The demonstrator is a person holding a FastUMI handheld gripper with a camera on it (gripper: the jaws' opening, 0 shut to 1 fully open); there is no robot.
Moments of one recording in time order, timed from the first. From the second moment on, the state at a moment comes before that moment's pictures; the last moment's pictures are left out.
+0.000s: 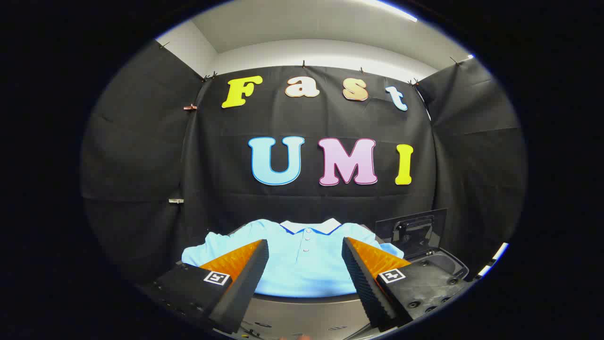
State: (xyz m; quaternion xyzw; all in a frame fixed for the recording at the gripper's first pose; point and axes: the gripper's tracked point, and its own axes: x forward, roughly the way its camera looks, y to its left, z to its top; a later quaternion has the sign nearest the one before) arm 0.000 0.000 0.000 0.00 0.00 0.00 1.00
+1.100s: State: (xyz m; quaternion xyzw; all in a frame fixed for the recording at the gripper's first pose) arm 0.021 0.002 0.002 0.00 0.00 0.00 1.00
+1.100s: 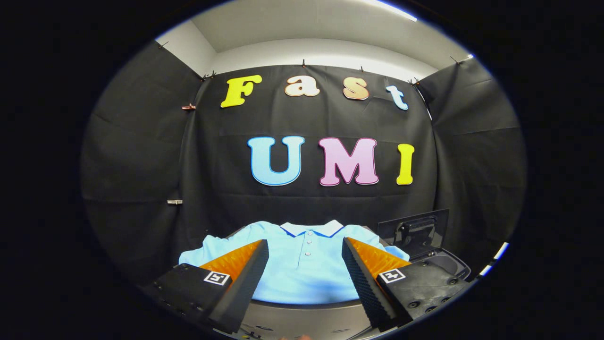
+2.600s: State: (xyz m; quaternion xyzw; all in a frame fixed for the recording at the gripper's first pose) arm 0.167 -0.017 -0.107 0.00 0.41 -0.04 0.91
